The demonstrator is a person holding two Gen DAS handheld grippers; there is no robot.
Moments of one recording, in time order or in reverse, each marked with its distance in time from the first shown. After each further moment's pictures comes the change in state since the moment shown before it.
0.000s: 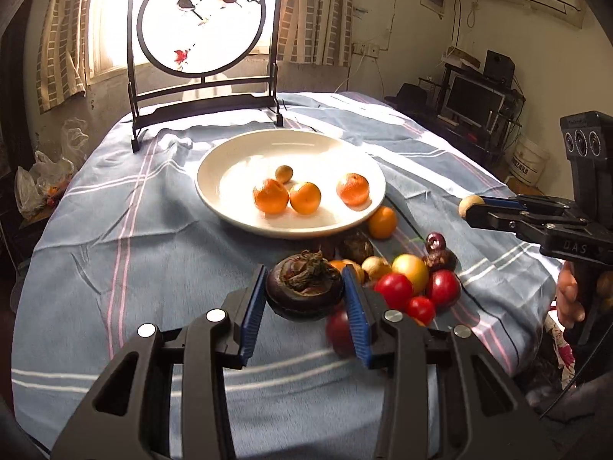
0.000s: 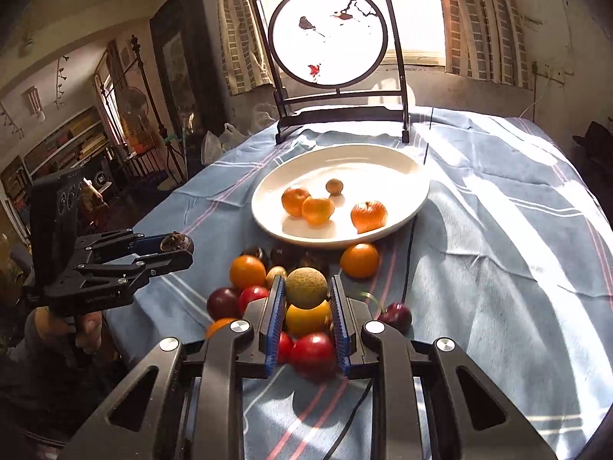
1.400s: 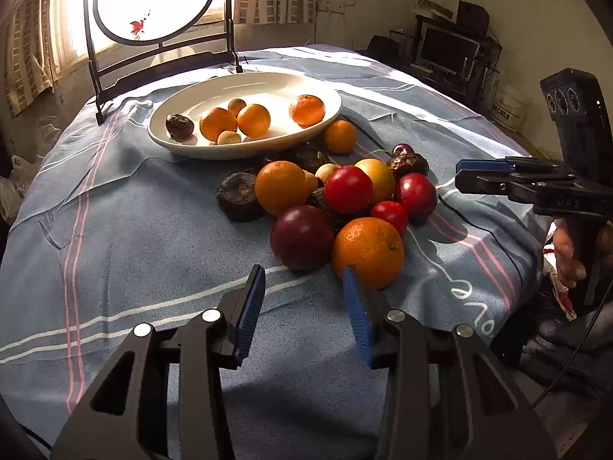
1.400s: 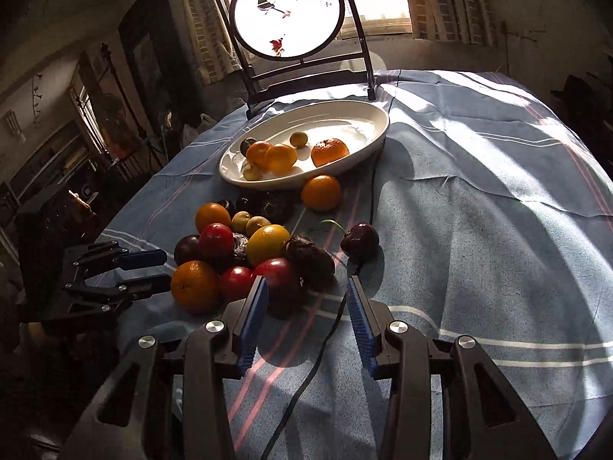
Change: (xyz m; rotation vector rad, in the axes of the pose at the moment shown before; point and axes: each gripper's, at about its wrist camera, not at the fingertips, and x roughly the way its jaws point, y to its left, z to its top) left arm 0.012 -0.036 -0.065 0.113 0.142 -0.046; right arm -0.007 -0.012 -0.085 0.064 0.076 -0.048
